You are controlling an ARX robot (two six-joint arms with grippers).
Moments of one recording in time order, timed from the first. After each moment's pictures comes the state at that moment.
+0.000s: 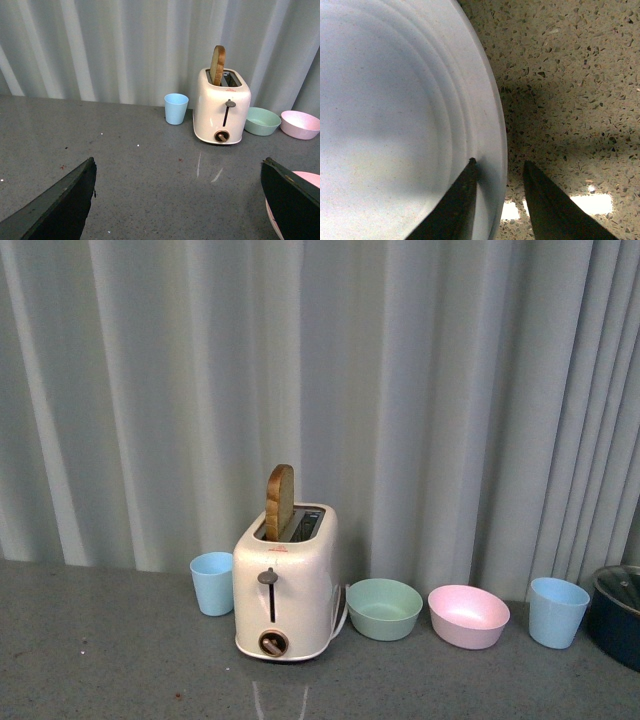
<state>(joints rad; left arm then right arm) 0.00 0.00 0.03 0.00 0.00 0.00 -0.61 2.03 0.79 0.07 -0.27 -0.27</state>
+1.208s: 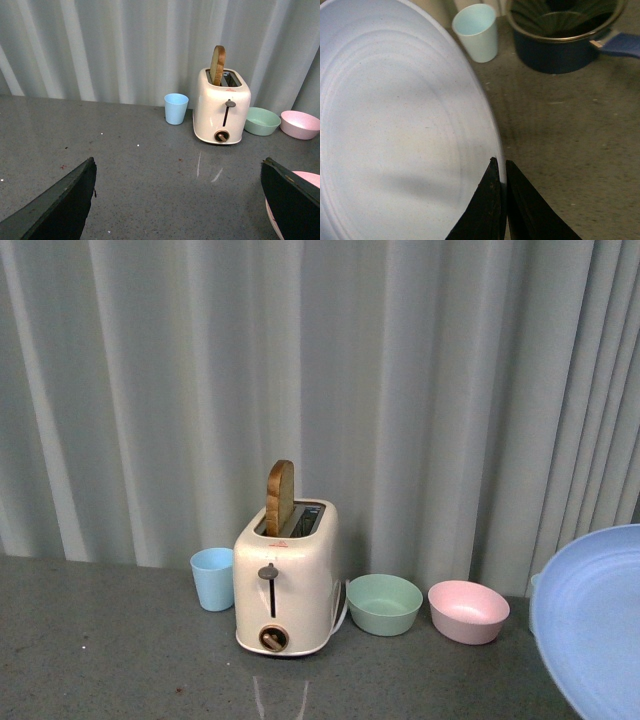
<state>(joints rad) 0.00 0.00 0.03 0.00 0.00 0.00 -0.45 1.52 0.76 0.12 -0.46 -0.02</state>
